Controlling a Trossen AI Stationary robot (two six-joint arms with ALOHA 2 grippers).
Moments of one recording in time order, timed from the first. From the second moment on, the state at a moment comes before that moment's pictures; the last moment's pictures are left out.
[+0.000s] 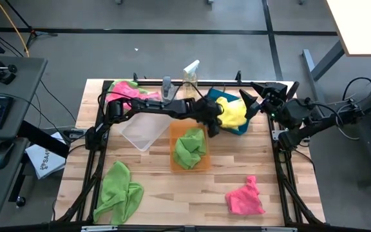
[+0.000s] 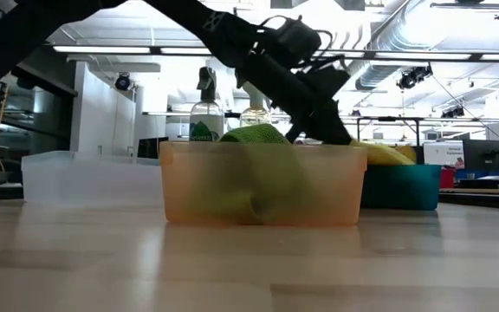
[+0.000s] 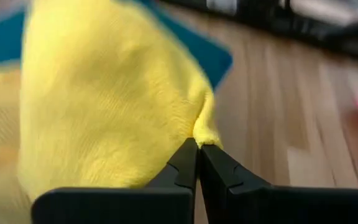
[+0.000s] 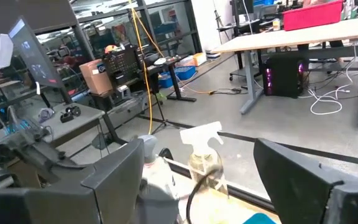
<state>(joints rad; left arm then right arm) 0.19 2.23 1.73 -0.17 0.13 -0.11 0.28 0.91 1.14 -0.37 1.09 0.40</state>
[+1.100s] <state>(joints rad) 0.29 2.23 1.73 -0.12 0.10 -0.16 0.22 0.91 1.14 -0.44 1.08 0.50</state>
